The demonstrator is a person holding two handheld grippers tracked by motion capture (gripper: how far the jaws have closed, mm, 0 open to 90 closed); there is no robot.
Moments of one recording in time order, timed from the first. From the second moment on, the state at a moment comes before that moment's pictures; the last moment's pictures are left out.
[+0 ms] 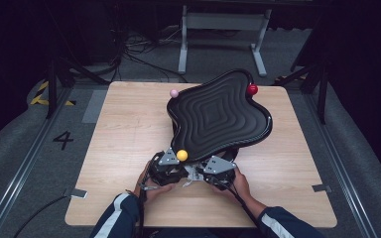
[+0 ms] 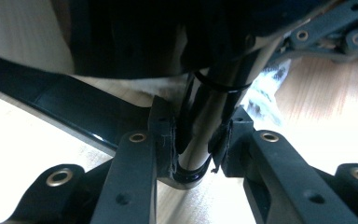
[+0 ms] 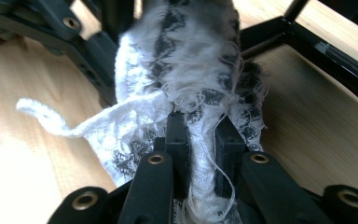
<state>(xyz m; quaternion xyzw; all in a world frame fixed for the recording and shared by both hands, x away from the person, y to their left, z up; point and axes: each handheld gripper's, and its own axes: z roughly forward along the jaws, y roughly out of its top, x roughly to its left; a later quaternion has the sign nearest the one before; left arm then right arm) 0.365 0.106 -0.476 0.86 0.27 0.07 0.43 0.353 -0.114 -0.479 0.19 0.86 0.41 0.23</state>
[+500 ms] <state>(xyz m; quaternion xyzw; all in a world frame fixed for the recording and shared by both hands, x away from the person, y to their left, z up) 0.365 0.107 -0.475 0.86 0.26 0.07 0.43 0.358 -0.132 -0.481 0.18 0.86 0.41 0.26</state>
